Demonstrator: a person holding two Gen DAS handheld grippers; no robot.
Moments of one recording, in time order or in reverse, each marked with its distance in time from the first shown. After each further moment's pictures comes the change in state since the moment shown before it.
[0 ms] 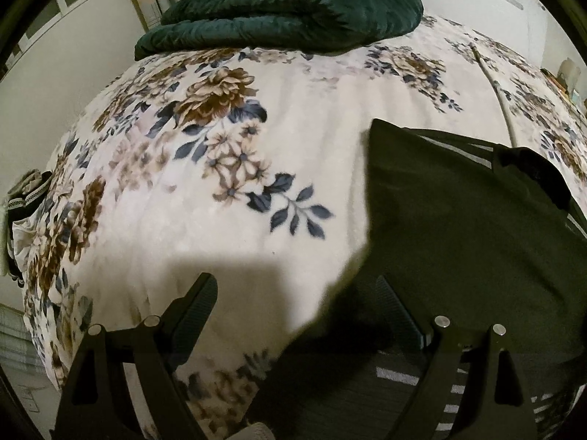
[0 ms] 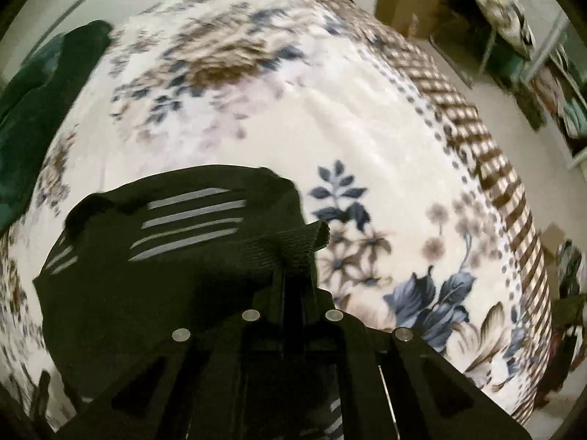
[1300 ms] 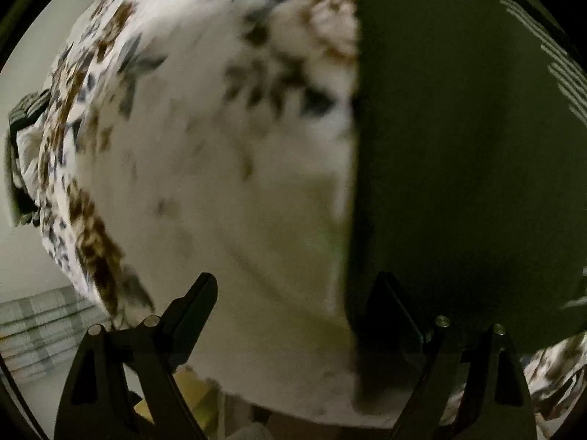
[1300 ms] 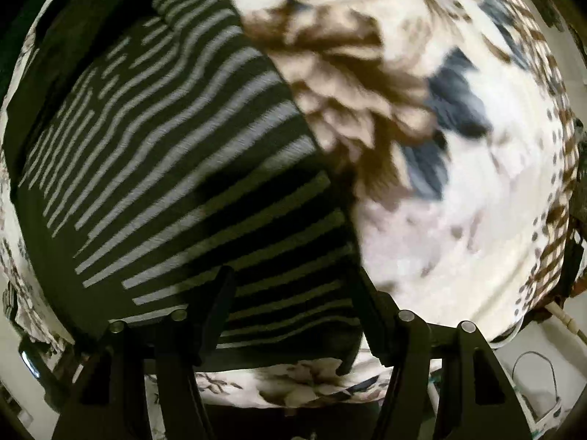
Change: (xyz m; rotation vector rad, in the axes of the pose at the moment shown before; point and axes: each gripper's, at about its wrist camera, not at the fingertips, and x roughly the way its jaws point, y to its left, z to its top) left arm -0.047 0.094 -0.267 0.269 0.465 0.047; right arm 0.005 -0.139 -0.321 0.030 0.502 0.031
